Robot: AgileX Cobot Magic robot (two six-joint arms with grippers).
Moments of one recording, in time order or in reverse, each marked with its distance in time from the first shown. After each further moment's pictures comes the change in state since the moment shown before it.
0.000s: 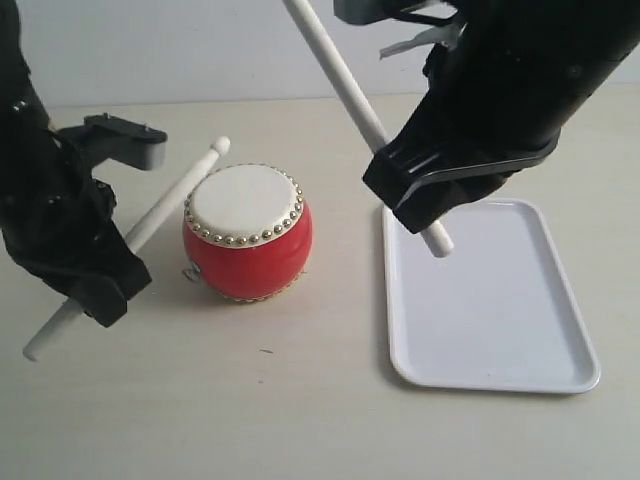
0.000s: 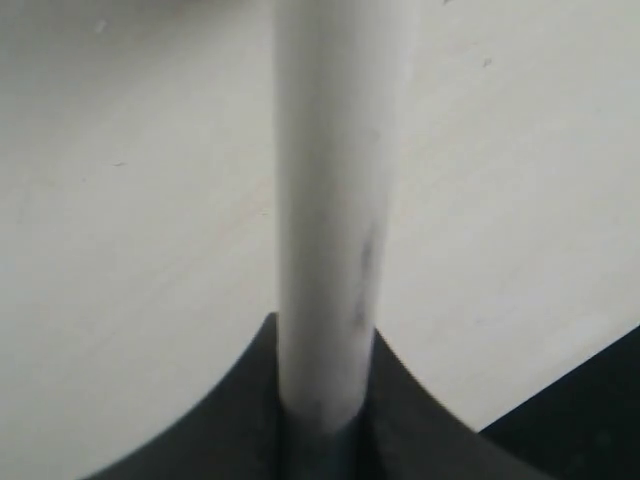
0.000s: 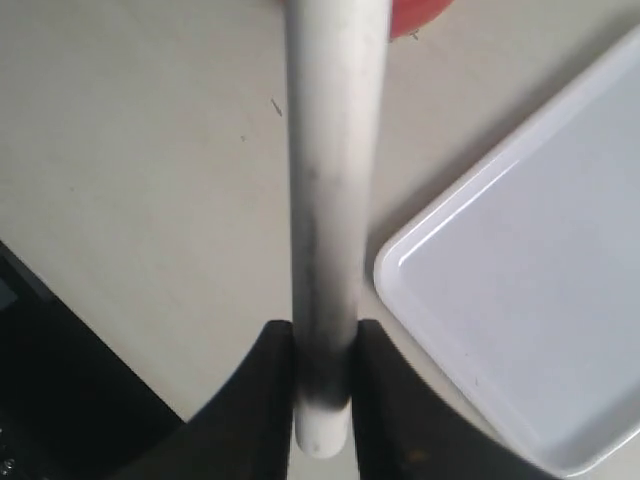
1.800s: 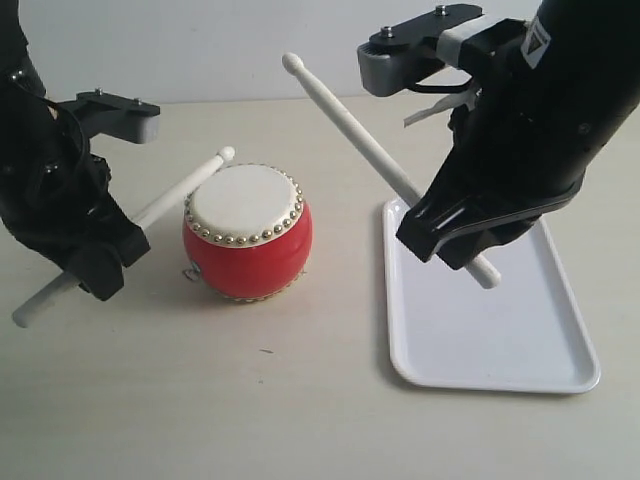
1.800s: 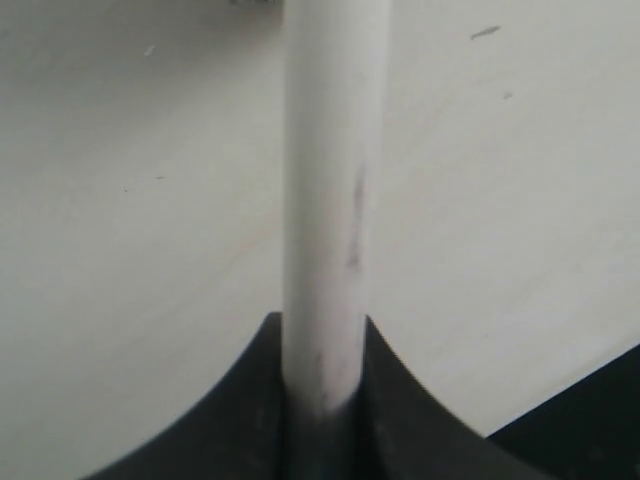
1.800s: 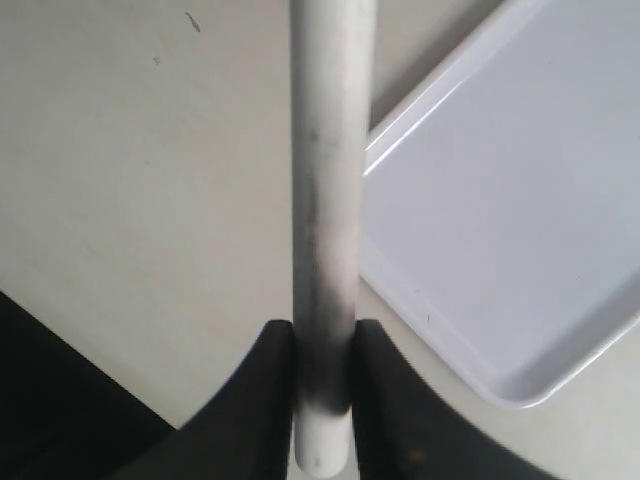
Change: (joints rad) left arm 0.029 0.017 -0.073 0.013 0.042 -0.022; right arm 0.000 0.005 0.089 -0.102 0.004 0.043
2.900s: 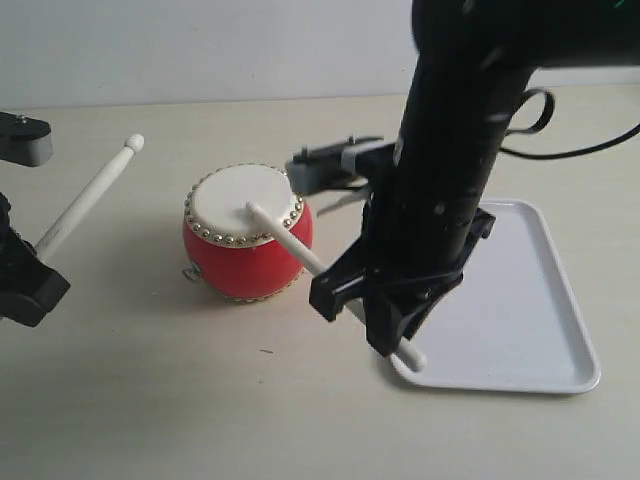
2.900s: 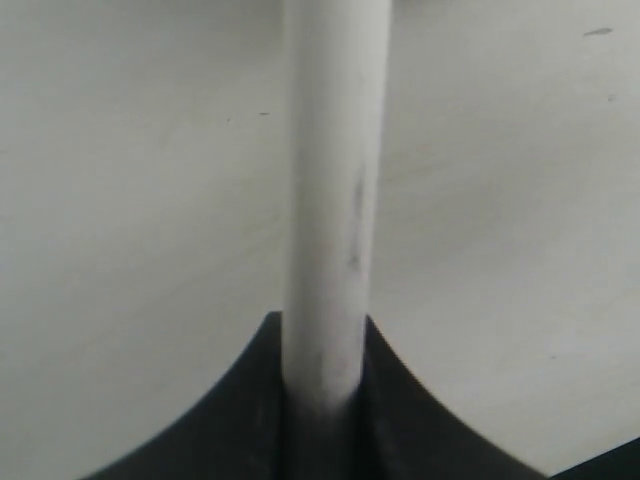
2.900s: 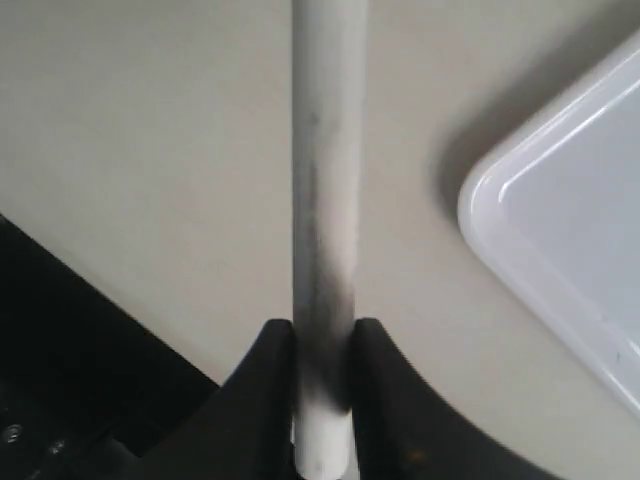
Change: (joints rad) left arm 0.084 -0.304 0.310 0.066 -0.211 -0.103; right arm 0.000 0.318 -0.028 0.199 0.001 -0.042
